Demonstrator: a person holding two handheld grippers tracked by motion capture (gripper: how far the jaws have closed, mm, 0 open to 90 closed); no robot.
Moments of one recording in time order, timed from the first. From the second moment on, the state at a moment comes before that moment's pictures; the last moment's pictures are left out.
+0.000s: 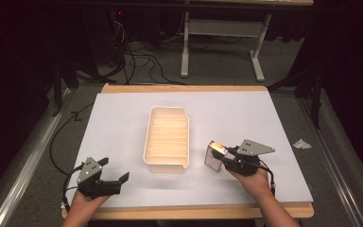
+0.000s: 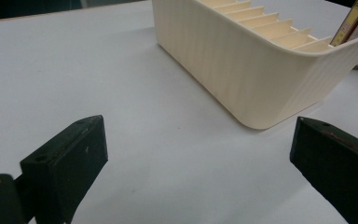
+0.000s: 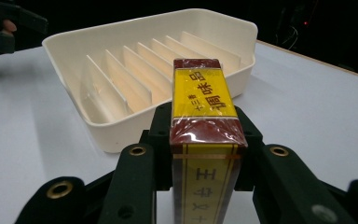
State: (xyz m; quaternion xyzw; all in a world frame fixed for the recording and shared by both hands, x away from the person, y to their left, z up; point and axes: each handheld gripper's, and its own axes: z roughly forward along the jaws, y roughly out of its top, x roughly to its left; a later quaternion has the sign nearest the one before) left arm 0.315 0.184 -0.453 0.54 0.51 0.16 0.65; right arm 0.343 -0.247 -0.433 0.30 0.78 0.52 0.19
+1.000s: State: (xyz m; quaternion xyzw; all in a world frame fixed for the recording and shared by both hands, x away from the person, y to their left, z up) left arm 0.318 0.180 -0.451 0.54 0.50 0.15 0.66; right arm 0.334 -0.274 -0.395 0.28 0.76 0.55 0.21
